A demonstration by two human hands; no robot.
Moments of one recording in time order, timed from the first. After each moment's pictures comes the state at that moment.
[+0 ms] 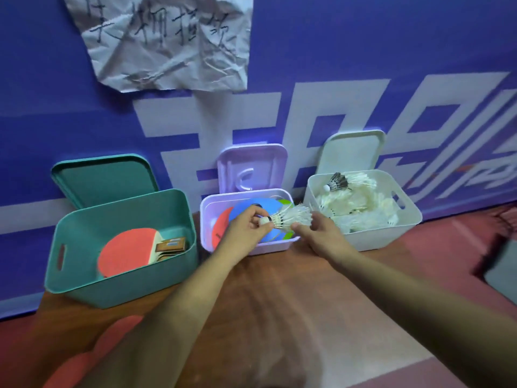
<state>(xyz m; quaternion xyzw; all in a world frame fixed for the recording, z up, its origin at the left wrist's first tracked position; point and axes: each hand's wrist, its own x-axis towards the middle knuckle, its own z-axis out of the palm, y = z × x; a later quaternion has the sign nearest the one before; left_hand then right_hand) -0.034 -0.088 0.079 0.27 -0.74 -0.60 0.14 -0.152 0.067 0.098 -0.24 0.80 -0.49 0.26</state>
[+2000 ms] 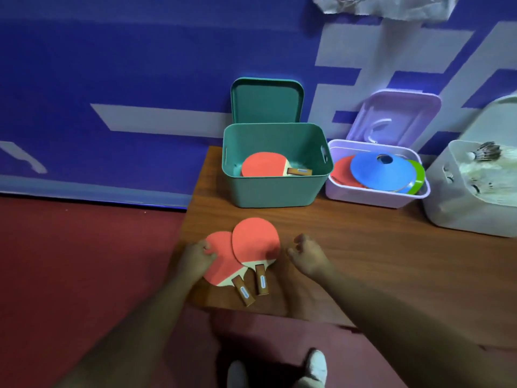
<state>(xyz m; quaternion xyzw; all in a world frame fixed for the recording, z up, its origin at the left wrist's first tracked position) 0.425 -0.158 -0.071 0.62 -0.68 -0.38 0.04 0.175 -0.017 -0.029 -0.36 0.84 -0.19 0.37</state>
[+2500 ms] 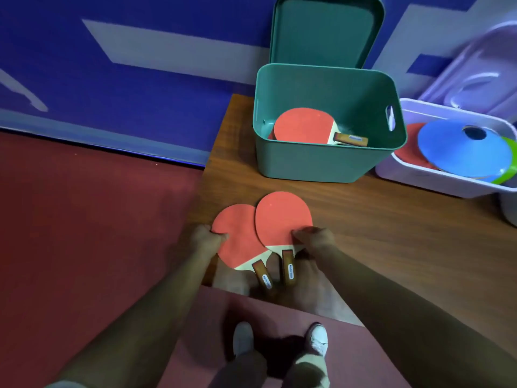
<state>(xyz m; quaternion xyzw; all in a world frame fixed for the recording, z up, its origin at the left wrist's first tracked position) 0.435 -0.191 -0.151 0.73 -0.51 -0.45 0.04 0.200 -0.087 -0.137 -0.08 0.82 -0.29 0.48</state>
